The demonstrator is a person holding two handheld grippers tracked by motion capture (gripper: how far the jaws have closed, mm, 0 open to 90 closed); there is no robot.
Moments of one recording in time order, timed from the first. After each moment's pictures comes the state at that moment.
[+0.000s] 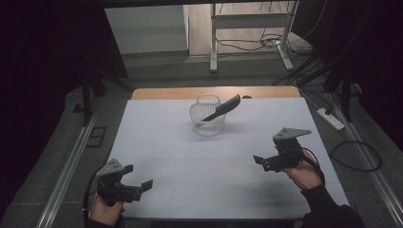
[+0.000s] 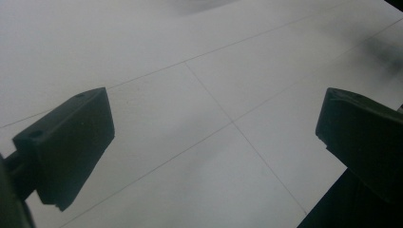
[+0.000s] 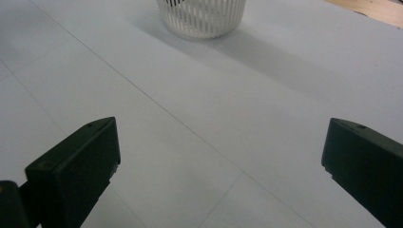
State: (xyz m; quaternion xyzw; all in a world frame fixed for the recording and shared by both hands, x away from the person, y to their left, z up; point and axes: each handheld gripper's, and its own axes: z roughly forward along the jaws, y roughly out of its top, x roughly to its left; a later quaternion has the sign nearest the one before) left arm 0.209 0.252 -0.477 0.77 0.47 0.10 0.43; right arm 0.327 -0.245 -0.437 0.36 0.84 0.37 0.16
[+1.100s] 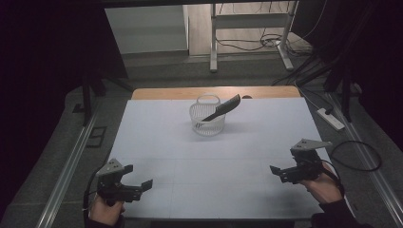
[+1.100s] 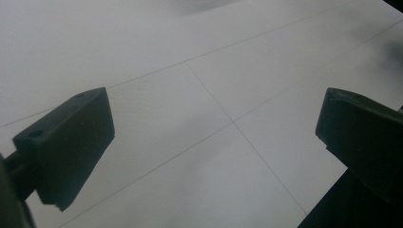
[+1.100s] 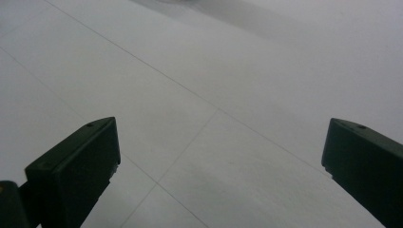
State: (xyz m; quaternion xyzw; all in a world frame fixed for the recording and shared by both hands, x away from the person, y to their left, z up) left arm 0.210 0.252 -0.477 0.76 0.47 0.10 0.43; right arm 0.298 -0.290 -0.444 0.39 0.83 0.35 0.16
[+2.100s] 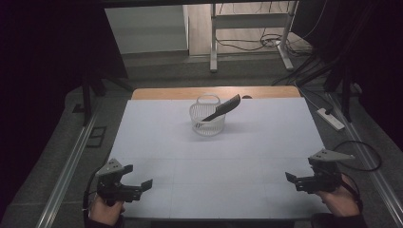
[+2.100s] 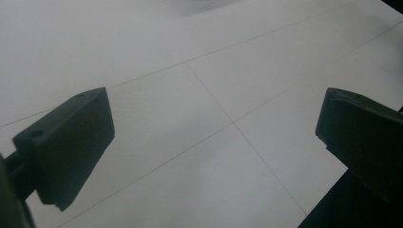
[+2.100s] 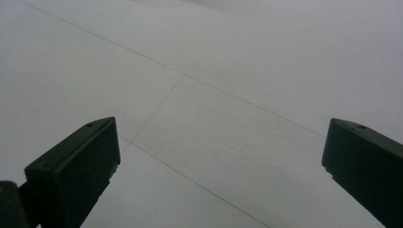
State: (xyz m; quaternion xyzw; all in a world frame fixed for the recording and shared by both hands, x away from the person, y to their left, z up) left arm 0.209 0.253 -0.477 0.76 0.47 0.10 0.43; right arm 0.271 -0.328 -0.449 0.44 0.81 0.35 0.19
